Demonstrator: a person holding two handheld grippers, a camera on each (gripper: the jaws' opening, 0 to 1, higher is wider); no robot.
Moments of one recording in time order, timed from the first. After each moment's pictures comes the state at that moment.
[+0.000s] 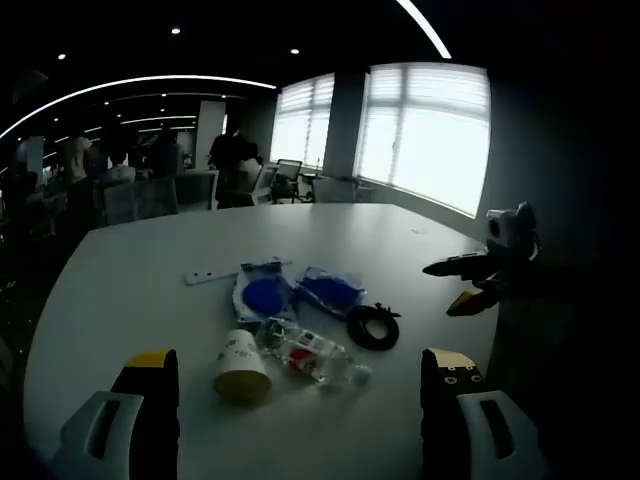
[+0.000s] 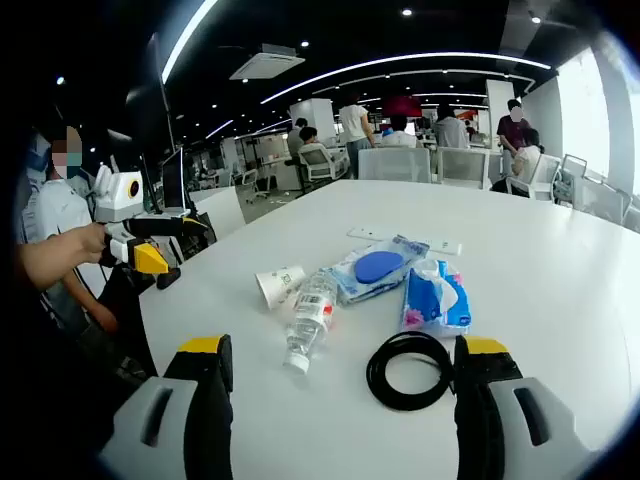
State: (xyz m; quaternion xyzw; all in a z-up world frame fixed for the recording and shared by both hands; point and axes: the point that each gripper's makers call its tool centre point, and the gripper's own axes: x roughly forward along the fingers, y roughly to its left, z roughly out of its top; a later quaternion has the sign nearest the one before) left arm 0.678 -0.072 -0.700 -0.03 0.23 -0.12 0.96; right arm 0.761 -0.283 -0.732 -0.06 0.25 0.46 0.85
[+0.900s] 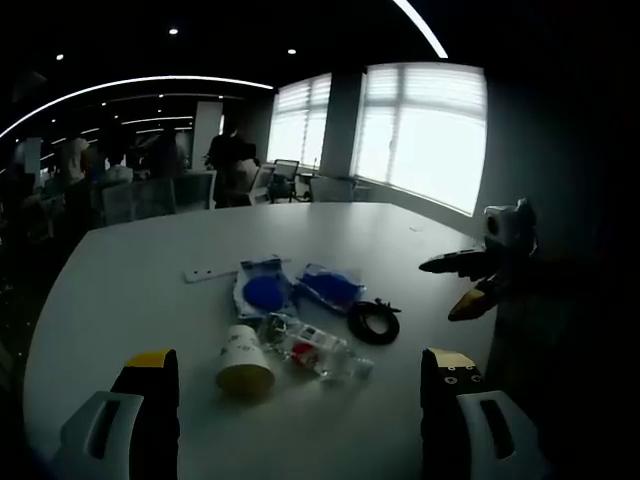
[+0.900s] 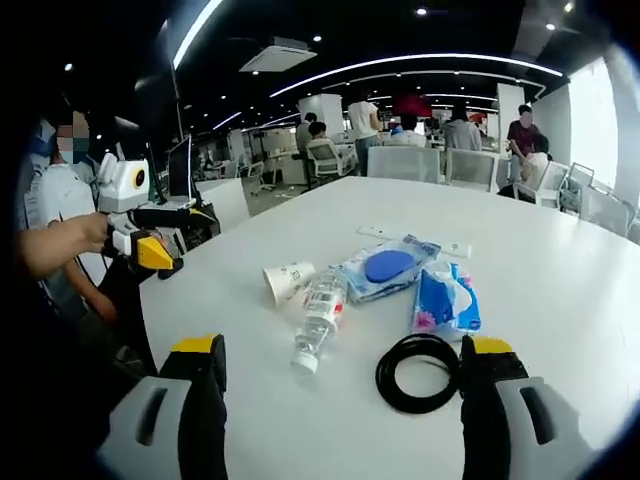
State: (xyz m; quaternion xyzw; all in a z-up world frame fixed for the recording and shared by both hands) left arm 0.673 -0.068 -0.706 -0.02 0.23 -0.13 0.96; right arm 0.751 -0.275 -0.732 -0.08 0.24 0.47 0.85
